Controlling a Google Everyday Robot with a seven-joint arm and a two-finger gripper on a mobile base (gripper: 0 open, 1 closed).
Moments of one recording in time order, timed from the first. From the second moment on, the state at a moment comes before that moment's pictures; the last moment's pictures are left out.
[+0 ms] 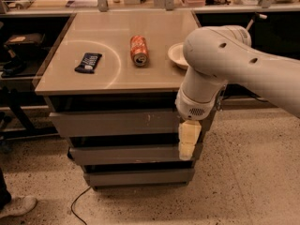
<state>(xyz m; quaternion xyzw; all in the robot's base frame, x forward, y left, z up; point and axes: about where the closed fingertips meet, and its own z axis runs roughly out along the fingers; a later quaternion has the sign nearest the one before) 0.488 -0.096 0.761 -0.69 0.72 0.05 0.06</state>
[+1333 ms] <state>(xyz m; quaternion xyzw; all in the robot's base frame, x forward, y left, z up) 0.540 -0.090 0.711 -0.63 0.76 0.07 0.12</state>
